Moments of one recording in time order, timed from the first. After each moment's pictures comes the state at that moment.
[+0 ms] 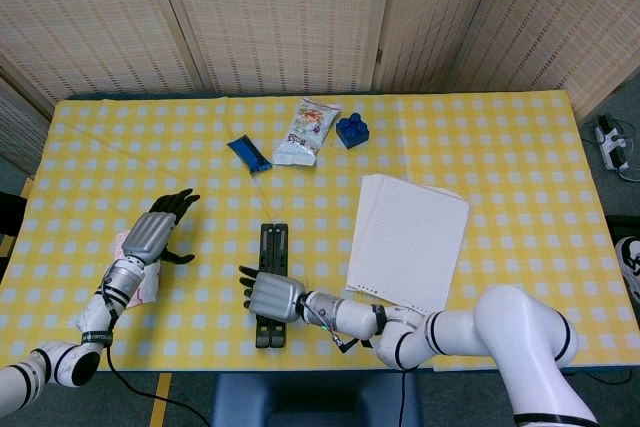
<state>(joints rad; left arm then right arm) -0.64 -1.41 -0.13 -1.29 1.25 0.89 -0.10 1.27 -1.75 0.05 -1.33 -1.38 0.57 -0.51</state>
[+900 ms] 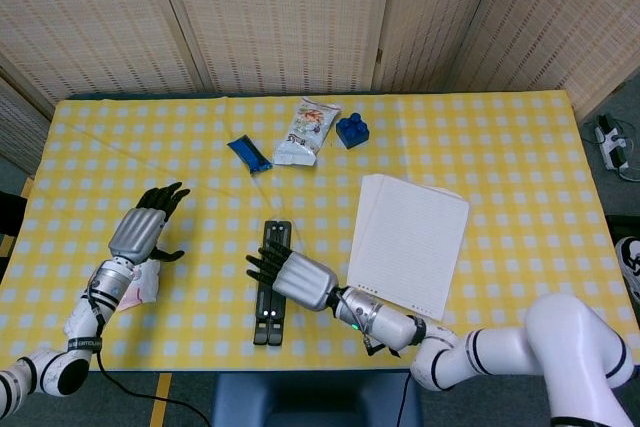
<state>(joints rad) -0.60 -1.32 -0.14 -1.43 1.22 0.97 0.04 1.04 -1.64 0.04 -1.53 -1.31 0.88 -0.59</state>
